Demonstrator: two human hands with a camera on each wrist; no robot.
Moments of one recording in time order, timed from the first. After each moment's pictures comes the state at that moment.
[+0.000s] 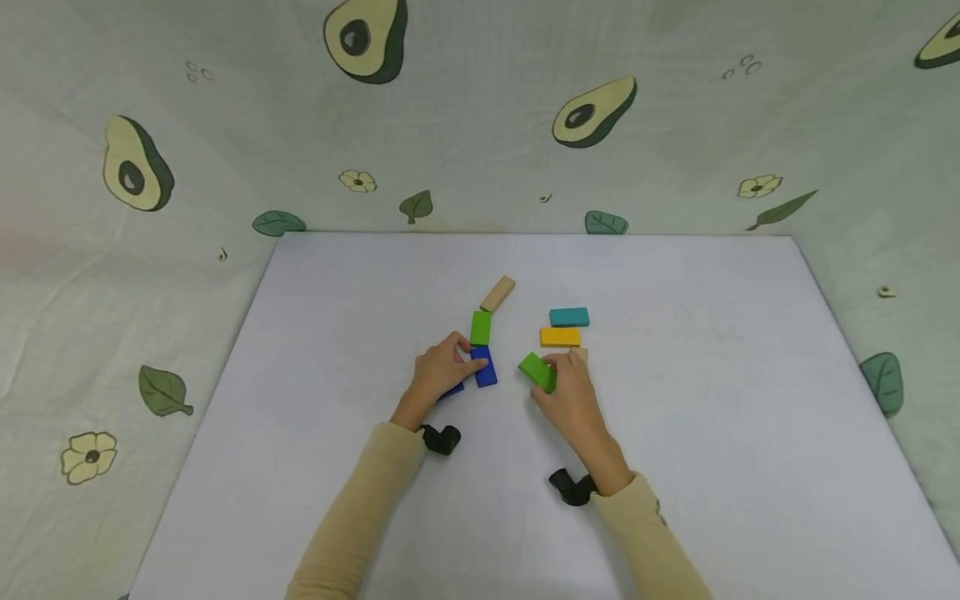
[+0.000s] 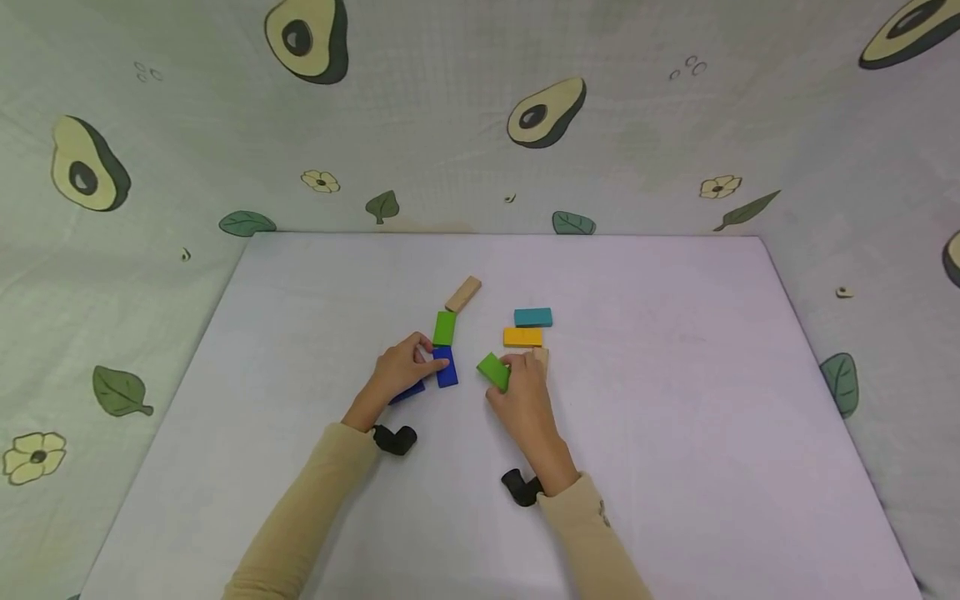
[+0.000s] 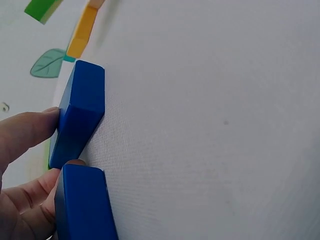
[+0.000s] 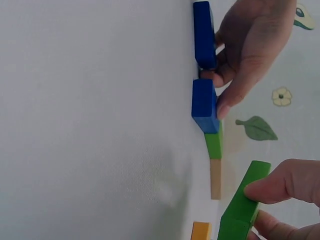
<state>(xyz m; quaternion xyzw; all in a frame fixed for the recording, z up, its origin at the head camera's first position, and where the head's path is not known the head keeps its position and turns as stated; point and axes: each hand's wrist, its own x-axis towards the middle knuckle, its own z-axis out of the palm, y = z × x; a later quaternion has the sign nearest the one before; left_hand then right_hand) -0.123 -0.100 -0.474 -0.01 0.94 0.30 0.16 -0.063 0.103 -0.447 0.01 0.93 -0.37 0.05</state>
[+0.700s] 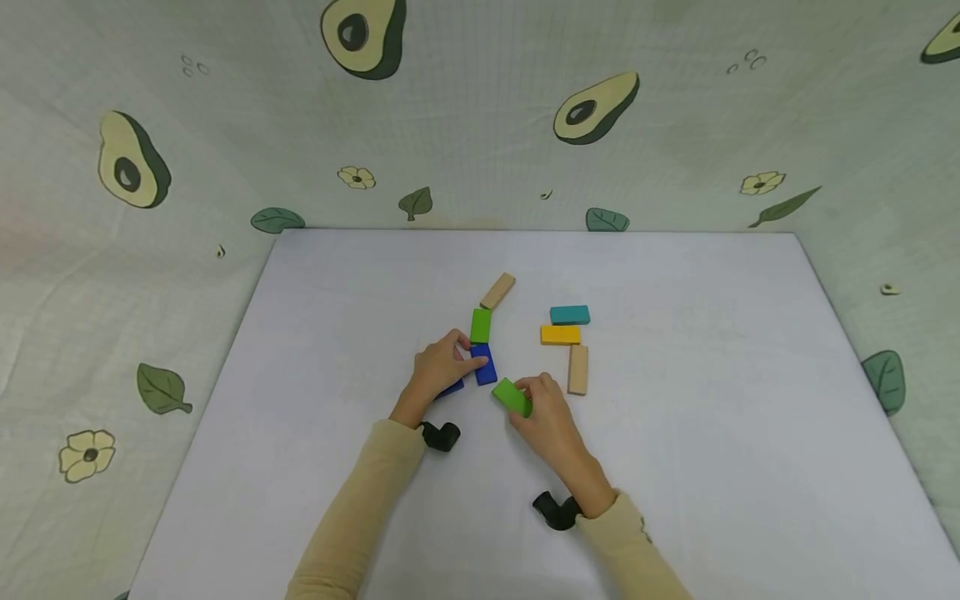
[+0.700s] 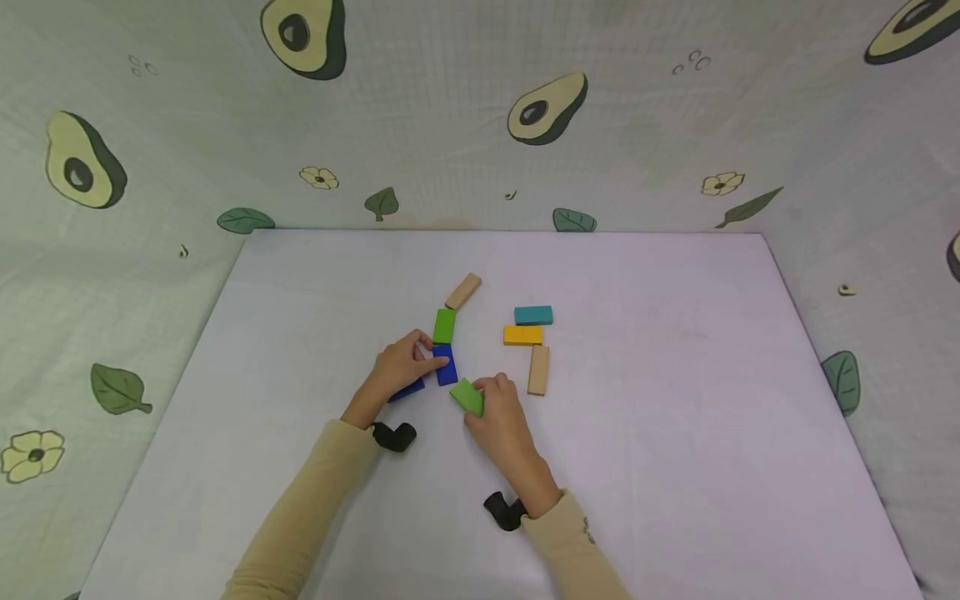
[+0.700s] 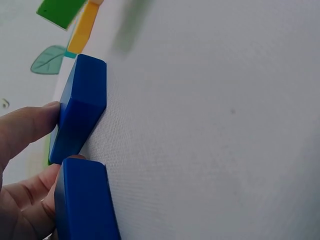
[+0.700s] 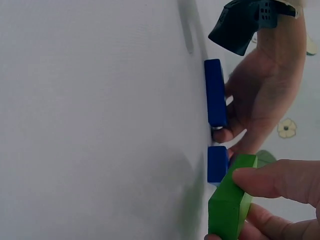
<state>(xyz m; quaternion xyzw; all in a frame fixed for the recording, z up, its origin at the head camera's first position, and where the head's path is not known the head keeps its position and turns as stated) -0.125 -0.102 -0.471 -0.01 0.94 0.30 0.17 -0.040 0.079 -0.451 -0.03 0.92 -0.38 0.09</state>
